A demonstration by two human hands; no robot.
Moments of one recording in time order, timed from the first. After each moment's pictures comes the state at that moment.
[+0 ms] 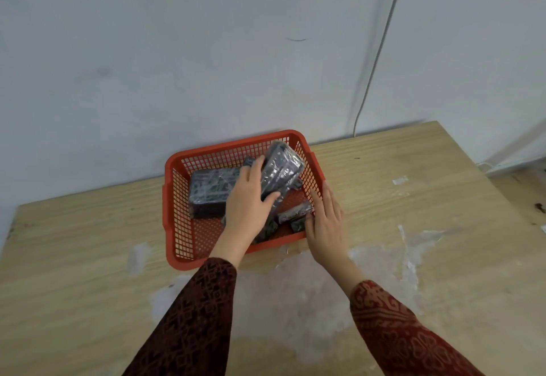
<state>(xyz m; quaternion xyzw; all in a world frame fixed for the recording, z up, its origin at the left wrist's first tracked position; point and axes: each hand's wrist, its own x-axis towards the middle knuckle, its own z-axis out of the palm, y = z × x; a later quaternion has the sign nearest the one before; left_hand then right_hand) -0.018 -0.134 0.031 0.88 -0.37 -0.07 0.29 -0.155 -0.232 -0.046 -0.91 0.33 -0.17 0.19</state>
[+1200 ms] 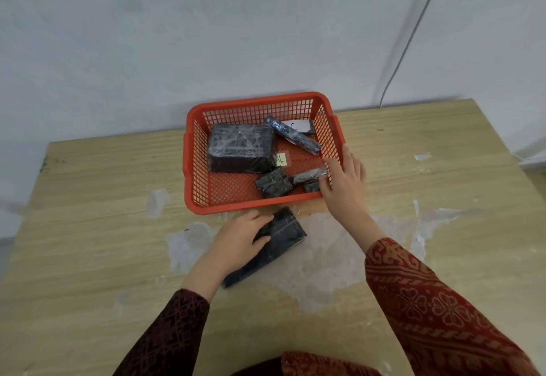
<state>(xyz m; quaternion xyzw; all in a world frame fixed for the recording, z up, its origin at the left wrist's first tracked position) -0.075 -0.017 -0.007 0.85 -0.46 -0.23 0.13 -0.154 -0.242 -0.034 -0.92 0.31 -0.16 0.16</state>
